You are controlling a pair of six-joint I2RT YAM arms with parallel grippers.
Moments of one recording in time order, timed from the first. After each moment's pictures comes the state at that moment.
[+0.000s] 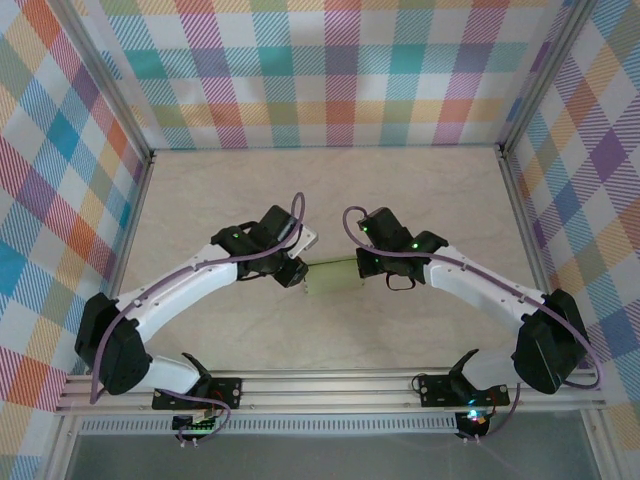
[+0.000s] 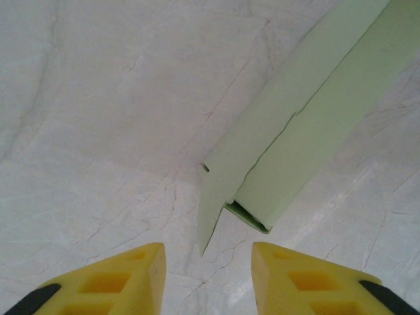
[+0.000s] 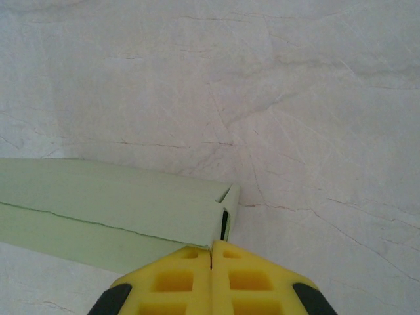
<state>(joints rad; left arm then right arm) -0.71 1.40 1.14 -0.81 0.00 0.02 0.73 1.37 1.03 -0.65 0.09 0.40</state>
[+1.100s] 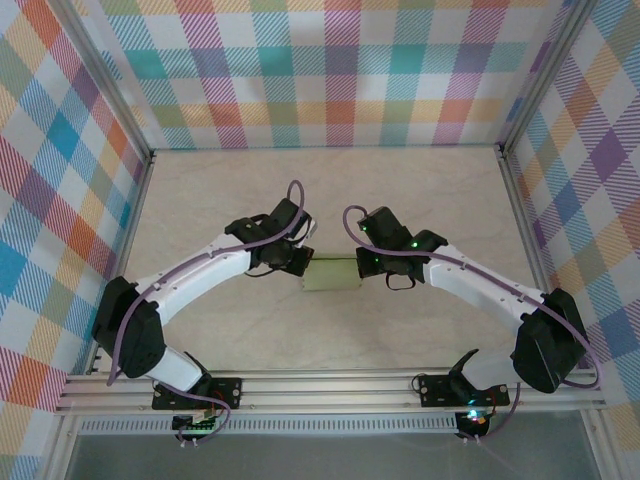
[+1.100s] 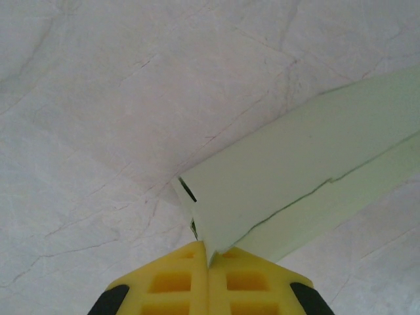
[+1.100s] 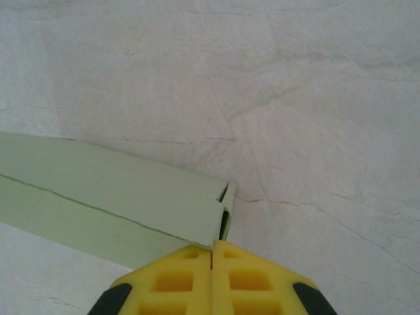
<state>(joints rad) -0.70 1.51 1.21 -0.79 0.01 -0.29 0.73 1.38 1.05 -0.67 0.08 0.41</state>
